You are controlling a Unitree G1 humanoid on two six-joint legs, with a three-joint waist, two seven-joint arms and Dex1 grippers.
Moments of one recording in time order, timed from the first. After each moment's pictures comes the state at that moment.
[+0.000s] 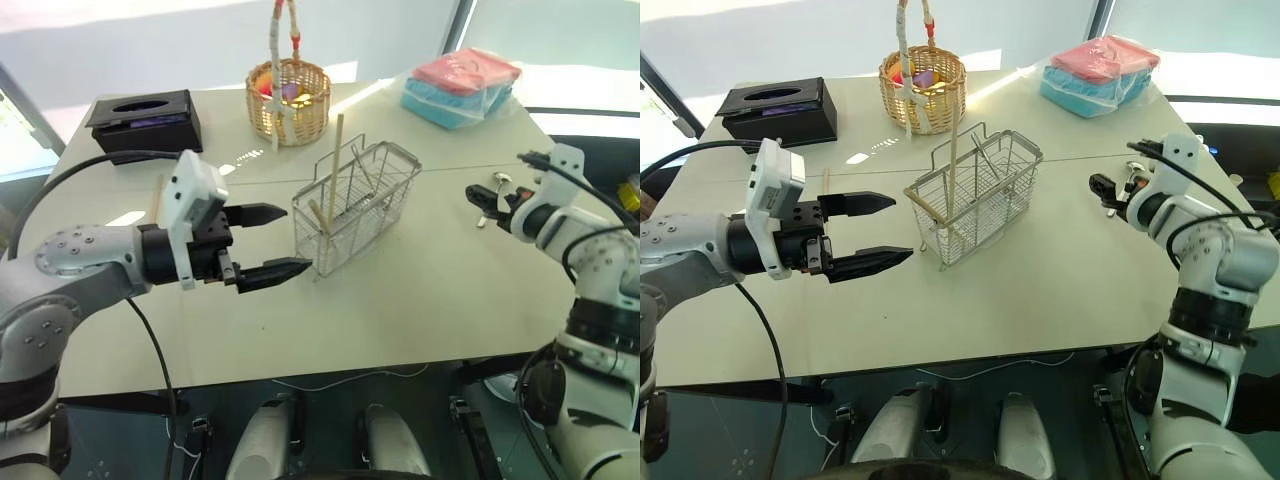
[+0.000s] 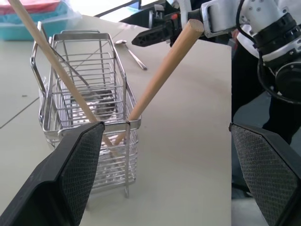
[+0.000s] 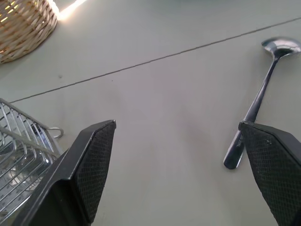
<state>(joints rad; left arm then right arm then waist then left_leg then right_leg) -0.45 0.85 0.20 -0.66 -1.11 0.99 -0.58 -0.72 -0.55 -0.44 0.12 0.47 1.15 0.14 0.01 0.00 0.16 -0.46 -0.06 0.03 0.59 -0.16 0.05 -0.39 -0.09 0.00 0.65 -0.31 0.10</state>
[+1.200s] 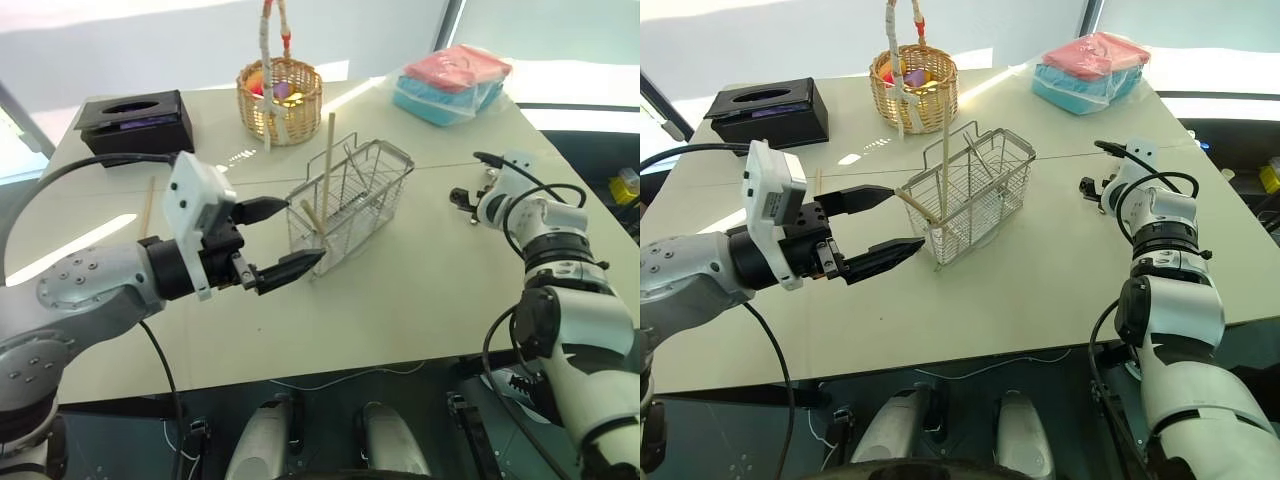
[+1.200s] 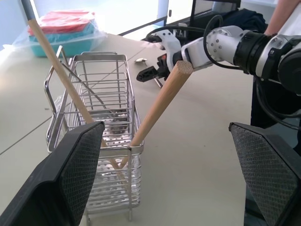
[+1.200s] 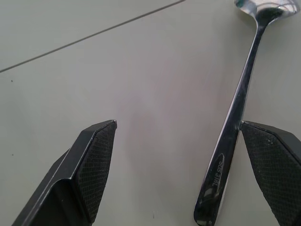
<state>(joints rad) -0.40 0.87 0.22 -0.79 -1.32 0.95 -0.22 -1.08 -0.53 -0.29 1.08 0.23 0.60 0.14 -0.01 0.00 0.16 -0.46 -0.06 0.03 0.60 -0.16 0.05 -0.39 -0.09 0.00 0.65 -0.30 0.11</state>
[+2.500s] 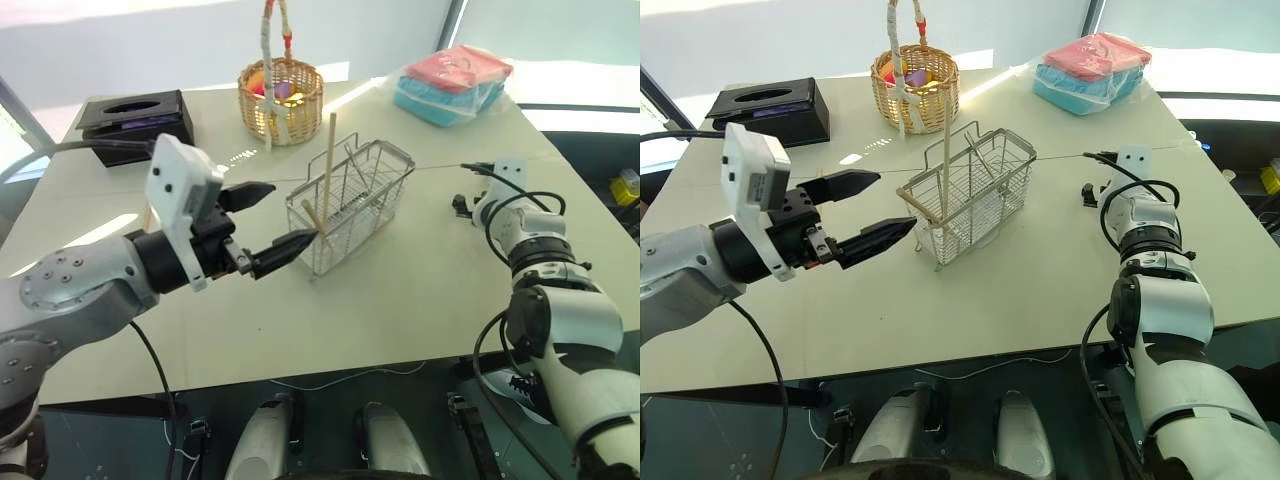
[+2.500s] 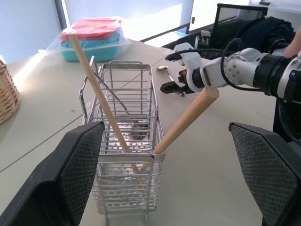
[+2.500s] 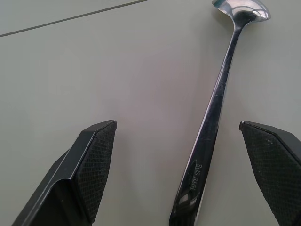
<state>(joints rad) -0.40 0.95 0.22 -0.79 -1.43 0.87 -0.04 -1.08 -0.49 -0.26 1.16 0.13 0.46 0.03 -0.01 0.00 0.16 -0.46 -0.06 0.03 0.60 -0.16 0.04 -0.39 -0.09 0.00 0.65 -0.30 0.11</state>
